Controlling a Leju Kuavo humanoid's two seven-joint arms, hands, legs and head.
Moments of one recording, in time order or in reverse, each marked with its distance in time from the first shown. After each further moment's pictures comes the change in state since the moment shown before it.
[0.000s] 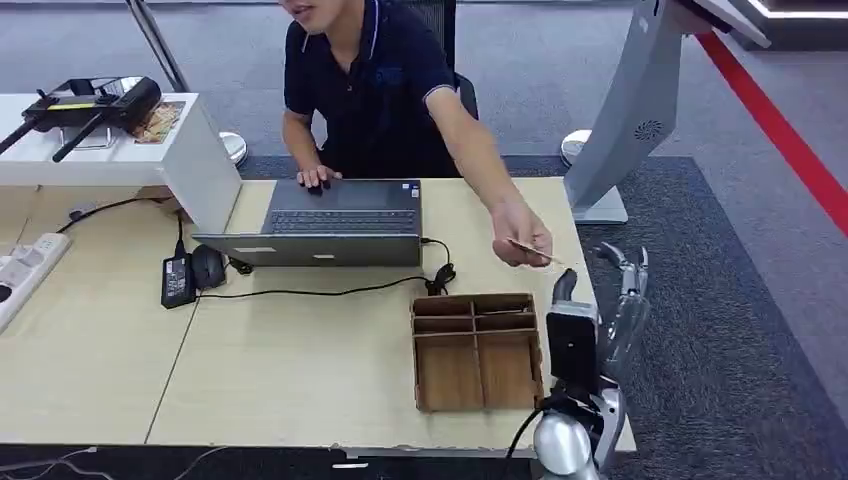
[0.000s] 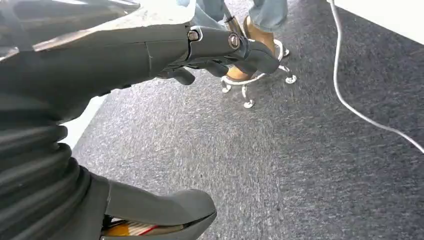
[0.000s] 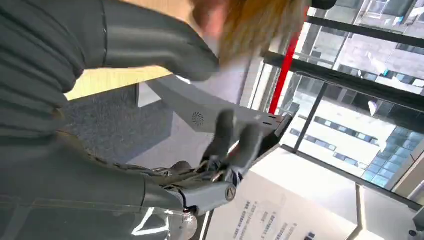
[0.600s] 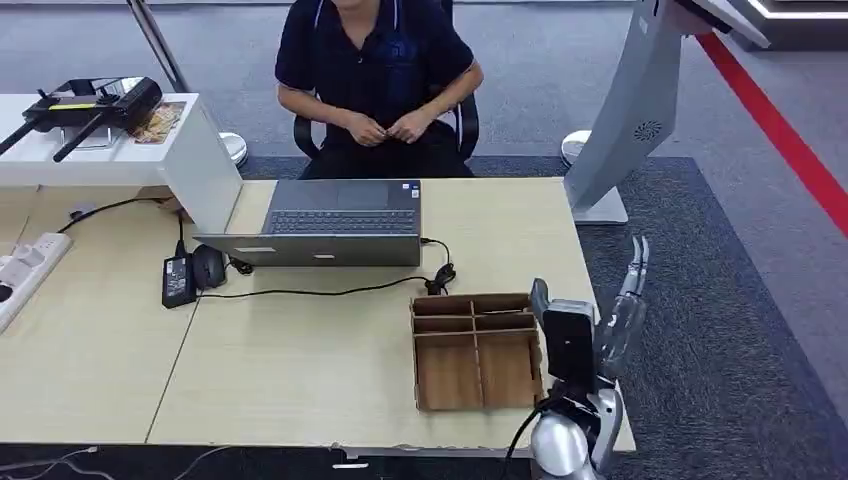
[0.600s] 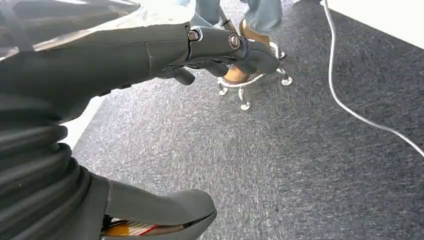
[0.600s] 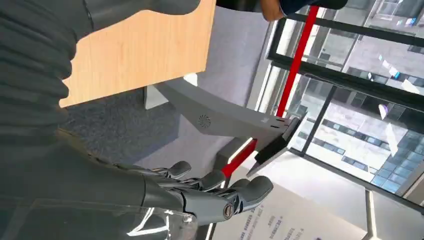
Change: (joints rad) left arm 0.000 -0.003 -0.002 0.000 -0.024 0.000 -0.002; right arm 0.000 -0.002 0.007 0.011 0.007 0.000 0.043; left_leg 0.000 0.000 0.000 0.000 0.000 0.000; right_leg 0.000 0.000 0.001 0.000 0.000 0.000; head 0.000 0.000
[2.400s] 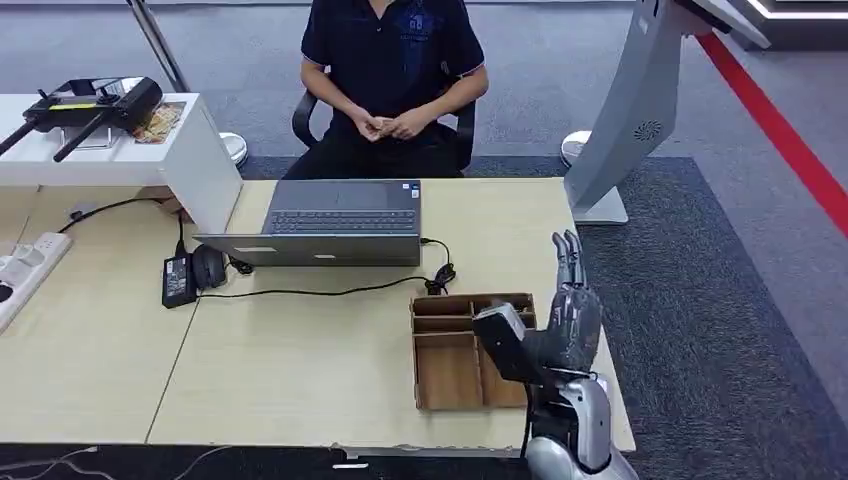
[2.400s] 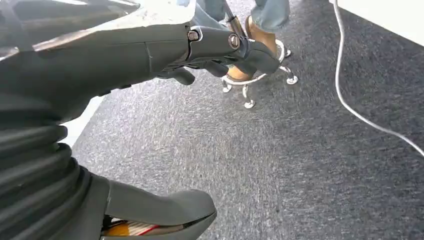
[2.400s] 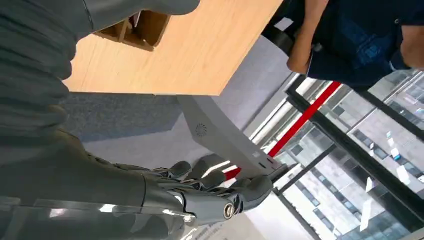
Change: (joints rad) left arm 0.000 0.012 -0.002 0.000 0.043 0.000 -0.006; right arm -0.118 -0.377 0.447 0.028 0.170 0.003 0.484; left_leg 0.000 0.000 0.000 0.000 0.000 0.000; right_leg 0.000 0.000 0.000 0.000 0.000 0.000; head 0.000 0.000
